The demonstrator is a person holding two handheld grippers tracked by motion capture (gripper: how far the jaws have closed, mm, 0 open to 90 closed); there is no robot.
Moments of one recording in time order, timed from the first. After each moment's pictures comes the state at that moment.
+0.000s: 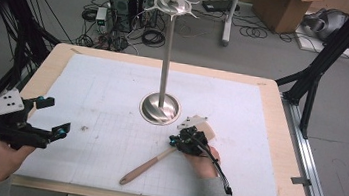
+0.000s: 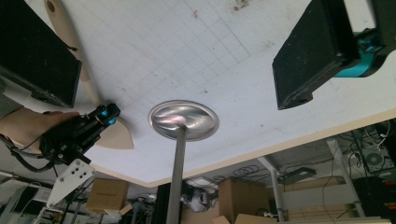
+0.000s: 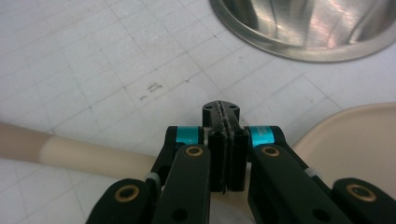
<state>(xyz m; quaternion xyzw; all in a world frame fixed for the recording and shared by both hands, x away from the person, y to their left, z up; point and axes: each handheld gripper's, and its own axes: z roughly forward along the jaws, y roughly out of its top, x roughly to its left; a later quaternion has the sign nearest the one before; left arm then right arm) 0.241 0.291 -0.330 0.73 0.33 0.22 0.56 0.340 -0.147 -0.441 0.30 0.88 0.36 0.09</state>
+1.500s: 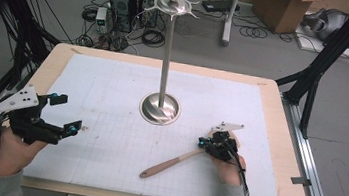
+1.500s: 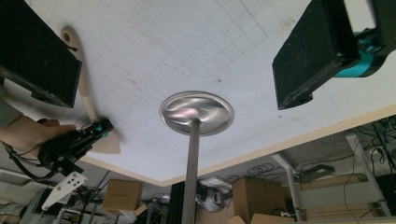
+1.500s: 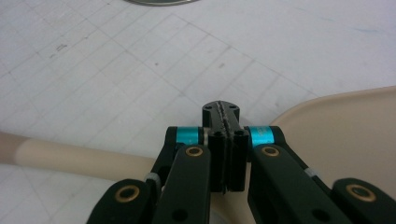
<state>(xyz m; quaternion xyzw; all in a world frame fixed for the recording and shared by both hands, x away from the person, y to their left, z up) 0.258 0.272 -0.329 0.74 0.31 0.20 0.57 0.334 -0.233 -0.444 0.40 0.83 0.37 0.12</state>
